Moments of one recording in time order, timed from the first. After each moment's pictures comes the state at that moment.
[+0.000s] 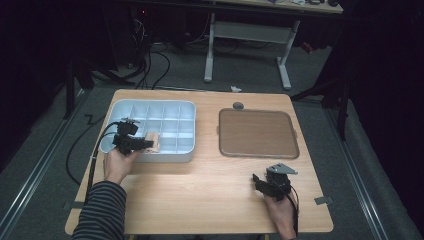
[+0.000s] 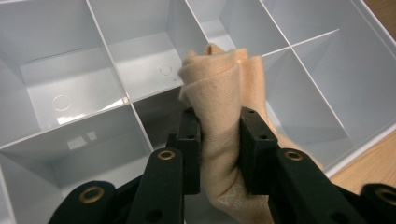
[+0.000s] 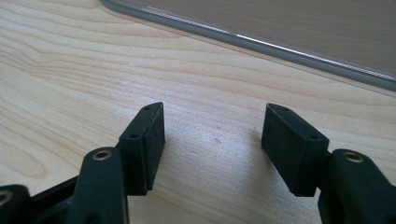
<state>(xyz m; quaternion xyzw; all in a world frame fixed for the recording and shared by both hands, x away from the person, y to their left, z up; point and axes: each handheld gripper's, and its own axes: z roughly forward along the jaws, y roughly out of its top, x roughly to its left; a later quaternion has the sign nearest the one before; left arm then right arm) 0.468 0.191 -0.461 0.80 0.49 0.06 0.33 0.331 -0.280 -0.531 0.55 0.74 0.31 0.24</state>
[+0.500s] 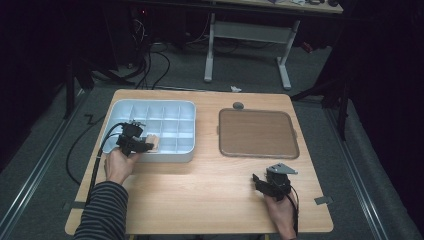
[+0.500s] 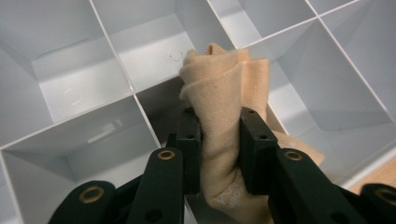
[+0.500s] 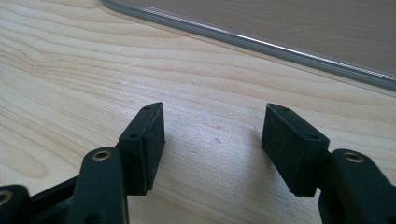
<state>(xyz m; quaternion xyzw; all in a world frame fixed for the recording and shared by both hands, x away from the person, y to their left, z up) 0.470 0.181 -0.470 0.82 0.49 0.08 0.29 0.331 -0.281 -0.531 0.55 0.74 0.31 0.24</state>
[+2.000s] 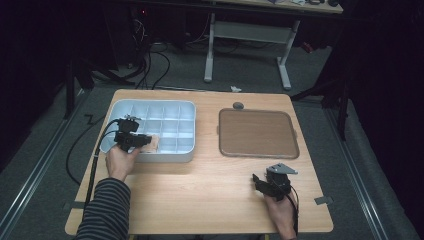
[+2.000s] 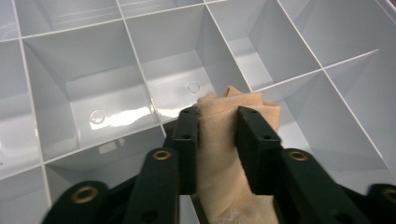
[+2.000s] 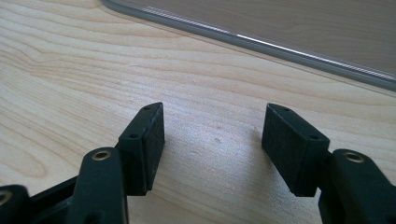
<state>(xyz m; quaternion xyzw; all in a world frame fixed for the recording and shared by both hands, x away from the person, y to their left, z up) 0.475 0.186 -0.459 0.78 0.52 0.11 0.32 0.331 -0.281 -0.531 0.55 0.74 0.31 0.24</state>
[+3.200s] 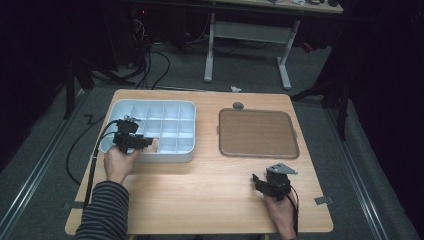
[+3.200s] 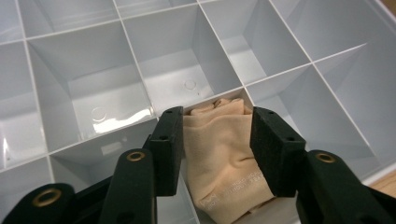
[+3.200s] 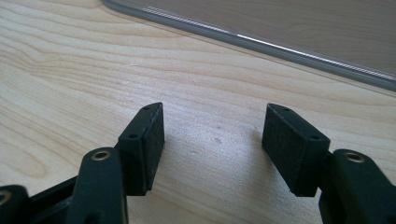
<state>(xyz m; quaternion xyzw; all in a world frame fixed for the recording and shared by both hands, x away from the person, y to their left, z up) 0.463 0.189 -0.450 0.78 0.51 0.12 0.33 0.331 -0.281 -0.531 0.55 0.74 0.31 0.24</state>
